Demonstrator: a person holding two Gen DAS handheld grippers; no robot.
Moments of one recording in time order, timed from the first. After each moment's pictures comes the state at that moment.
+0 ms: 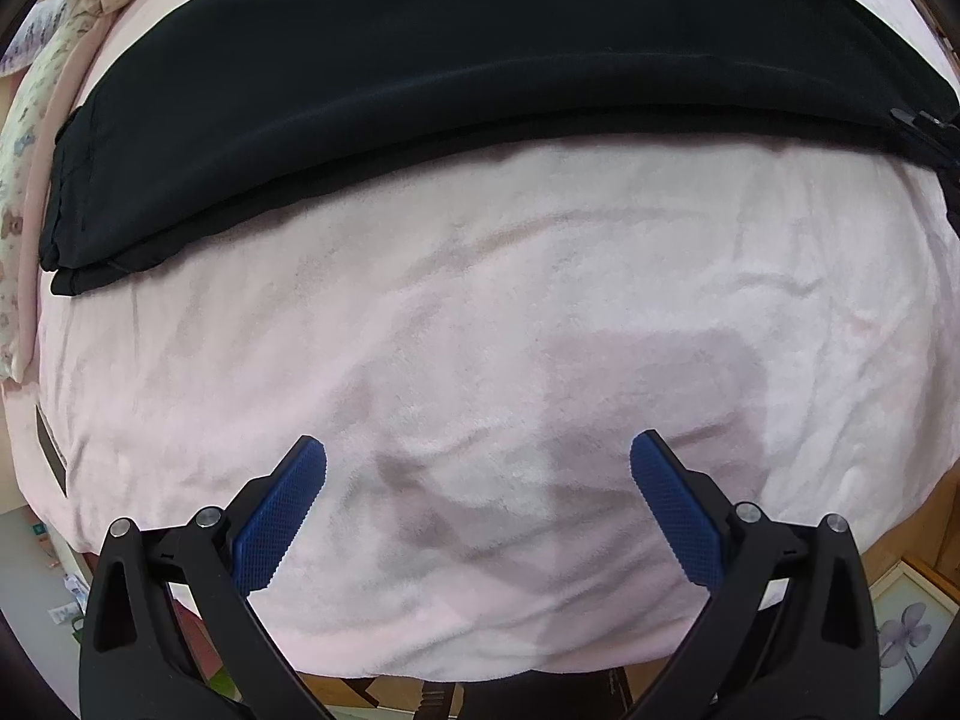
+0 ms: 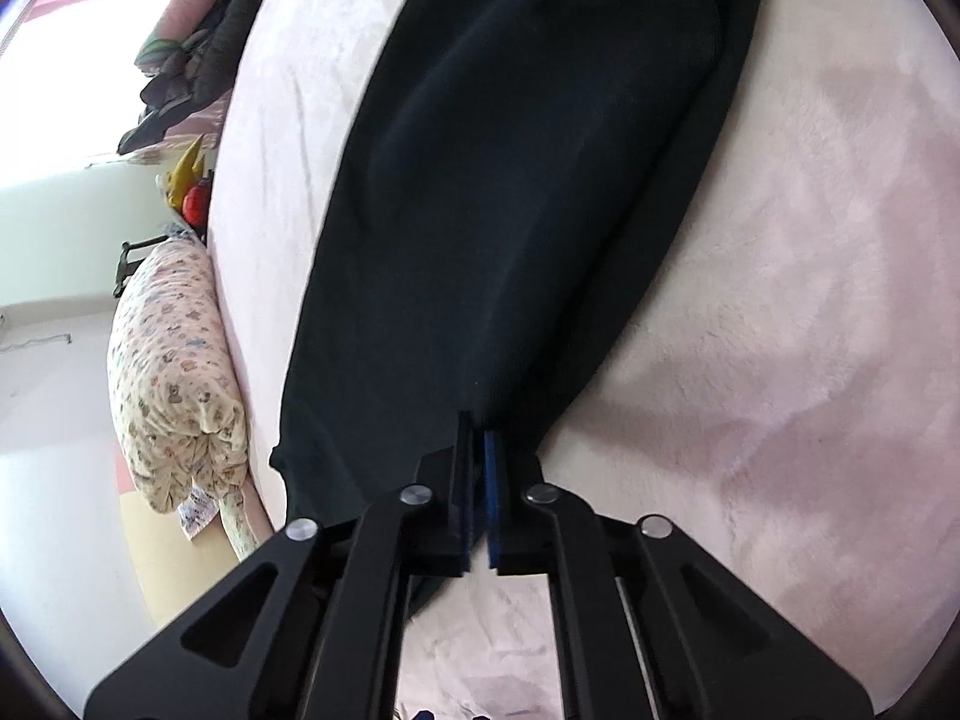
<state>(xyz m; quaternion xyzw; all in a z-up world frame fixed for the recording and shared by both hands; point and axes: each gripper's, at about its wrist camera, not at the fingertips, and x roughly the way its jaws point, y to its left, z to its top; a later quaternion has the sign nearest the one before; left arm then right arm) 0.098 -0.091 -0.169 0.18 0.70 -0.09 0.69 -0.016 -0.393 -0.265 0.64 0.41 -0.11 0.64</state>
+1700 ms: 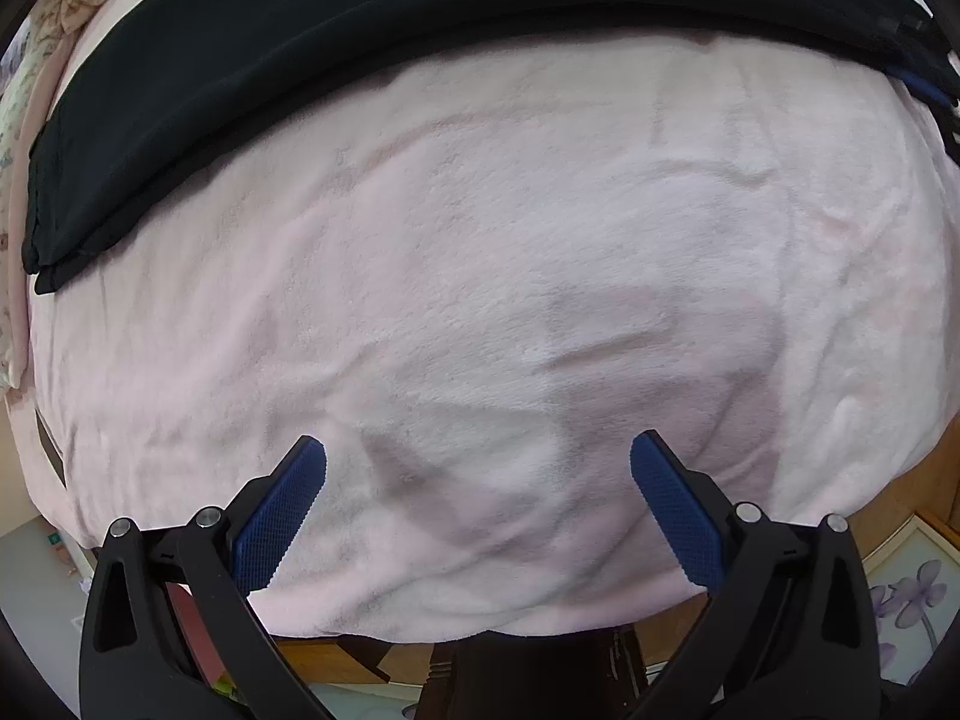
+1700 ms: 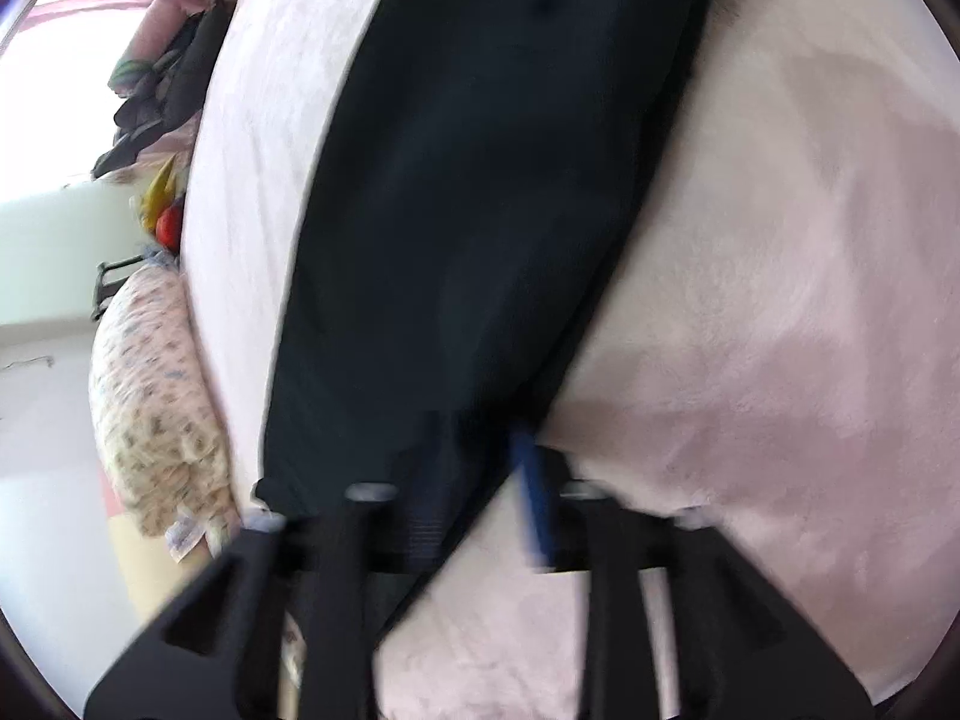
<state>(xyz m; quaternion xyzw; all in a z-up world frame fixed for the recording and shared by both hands) -0.013 -0.112 -0.232 0.22 0.71 -0.10 0.66 -0.023 -0.446 -0.275 0.64 0.42 -0.13 0.63</state>
